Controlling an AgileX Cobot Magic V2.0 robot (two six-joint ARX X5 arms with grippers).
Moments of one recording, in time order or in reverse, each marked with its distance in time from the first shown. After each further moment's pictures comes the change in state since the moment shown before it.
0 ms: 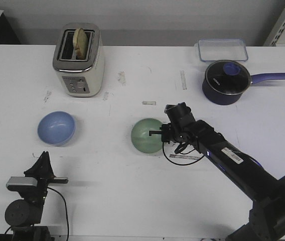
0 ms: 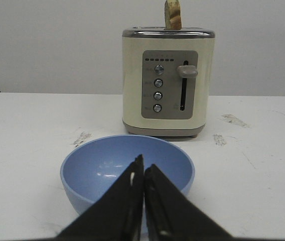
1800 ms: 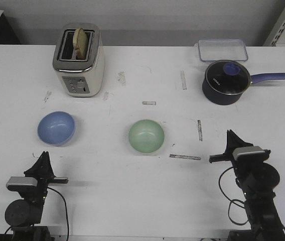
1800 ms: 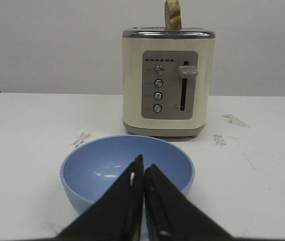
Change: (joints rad) left arm 0.000 0.000 0.000 0.000 0.000 0.000; right arm -0.465 -1.014 -0.848 0.751 -0.019 -0.518
